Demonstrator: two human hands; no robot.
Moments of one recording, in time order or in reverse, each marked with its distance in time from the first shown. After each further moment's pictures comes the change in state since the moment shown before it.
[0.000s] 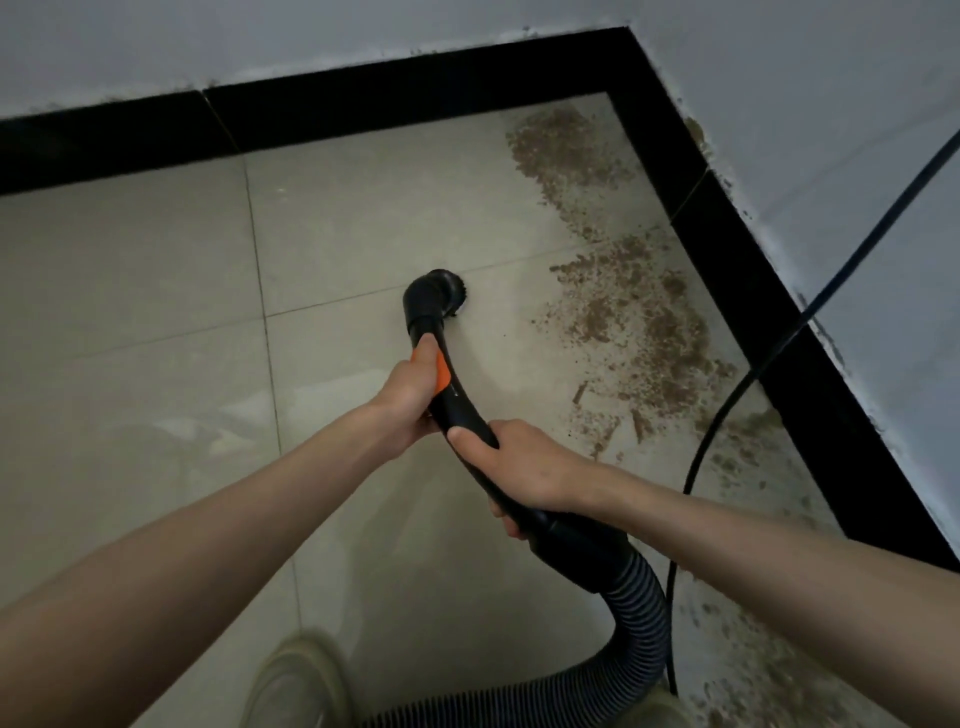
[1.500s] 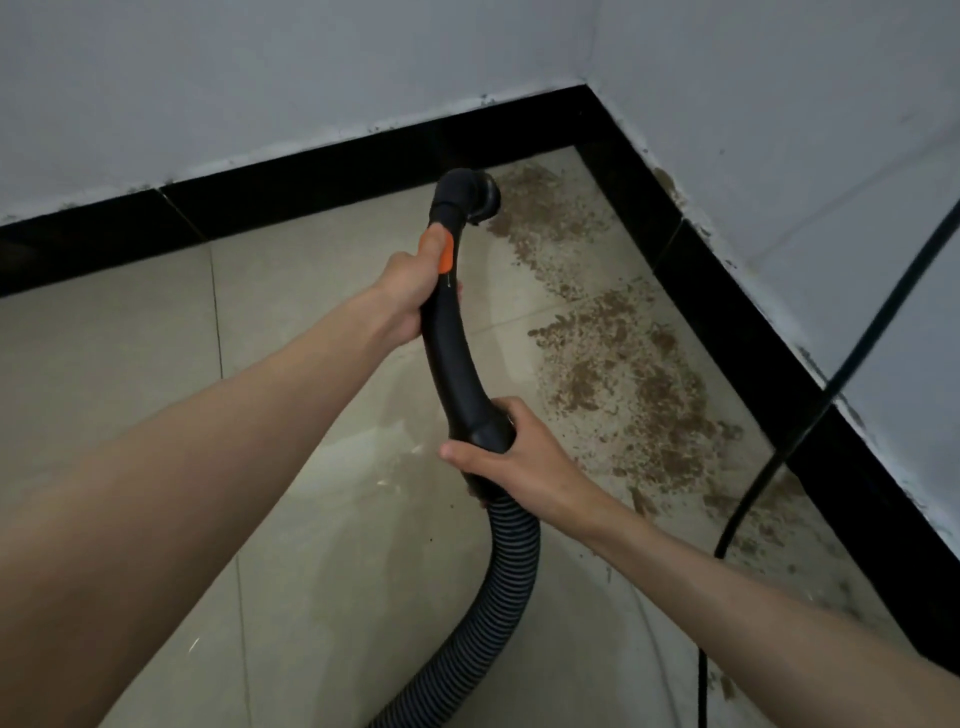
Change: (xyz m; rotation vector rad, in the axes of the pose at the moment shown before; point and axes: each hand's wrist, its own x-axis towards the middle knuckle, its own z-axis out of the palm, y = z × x) left_hand 0.078 0.151 0.062 -0.001 -0.074 0.324; right_hand 0.062 0.014 -0.059 0.396 0.256 -0.311
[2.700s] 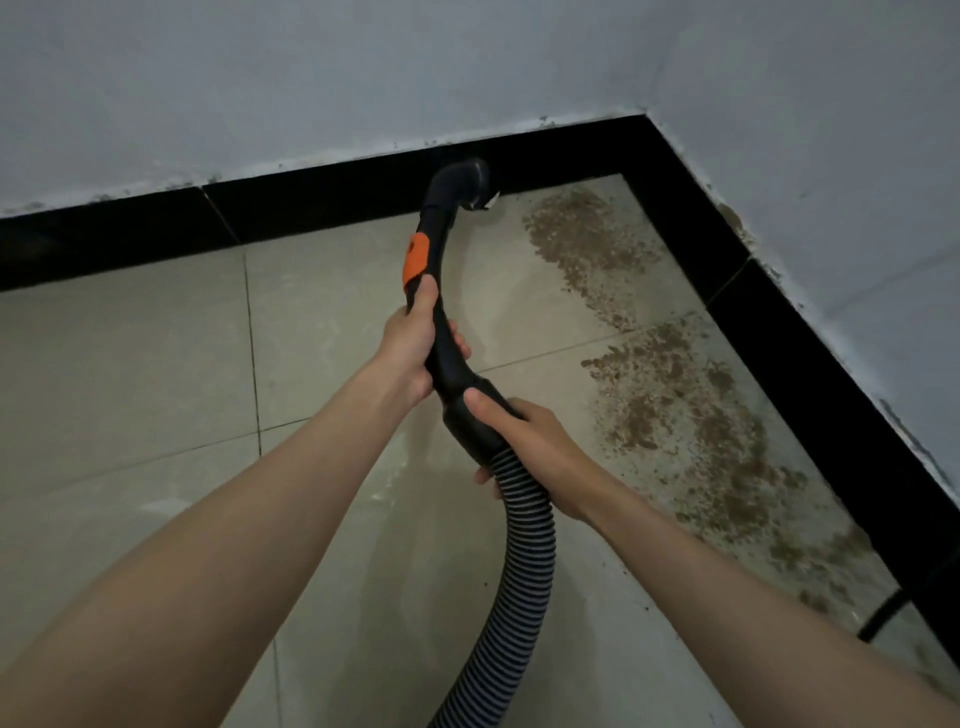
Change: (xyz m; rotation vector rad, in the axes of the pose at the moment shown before) left_hand 0.029 -0.035 -0.068 -0.352 -0.008 -0.106; right_hand 0.069 -0.029 0.041 0.088 0.021 0.111
